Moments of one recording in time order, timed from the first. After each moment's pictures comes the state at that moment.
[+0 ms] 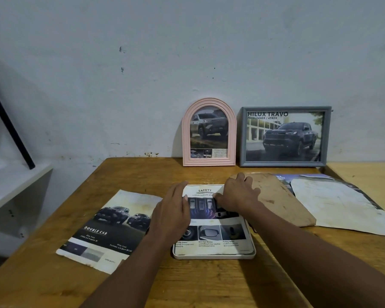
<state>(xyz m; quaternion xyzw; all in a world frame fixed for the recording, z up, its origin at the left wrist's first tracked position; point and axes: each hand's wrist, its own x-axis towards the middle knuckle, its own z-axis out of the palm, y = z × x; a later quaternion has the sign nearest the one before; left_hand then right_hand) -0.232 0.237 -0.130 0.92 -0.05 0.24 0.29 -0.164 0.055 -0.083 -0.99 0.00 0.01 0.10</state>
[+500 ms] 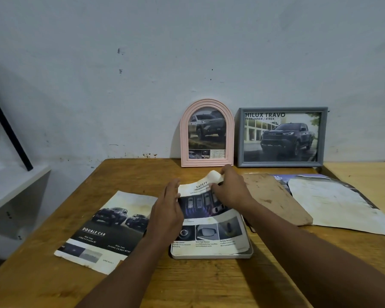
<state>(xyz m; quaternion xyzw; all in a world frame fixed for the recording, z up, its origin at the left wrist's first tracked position) -0.234 0.241 -0.131 0.89 -0.03 0.24 0.39 -0.168 0.059 -0.074 -0.91 -0.04 -0.04 0.40</state>
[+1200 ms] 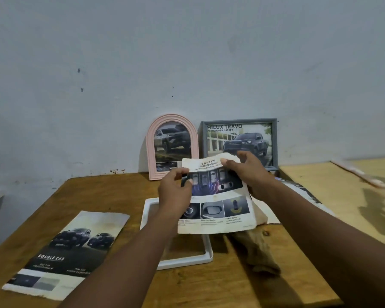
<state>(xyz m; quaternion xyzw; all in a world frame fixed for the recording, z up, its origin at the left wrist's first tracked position) -0.206 0.126 -0.047 0.75 0.03 0.18 0.64 -0.186 -0.067 0.000 -0.72 0.03 -0.02 0.70</state>
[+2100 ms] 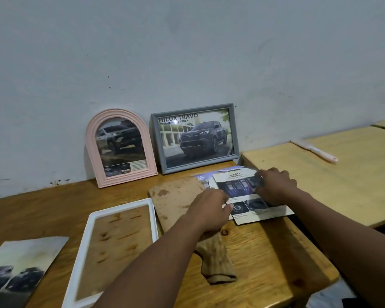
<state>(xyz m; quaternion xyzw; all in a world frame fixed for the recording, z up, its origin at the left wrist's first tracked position) -0.177 -0.036 -0.095 0.93 -0.28 -0.02 0.24 -0.180 -0.246 -0.072 -0.98 0.17 0.00 0.13</state>
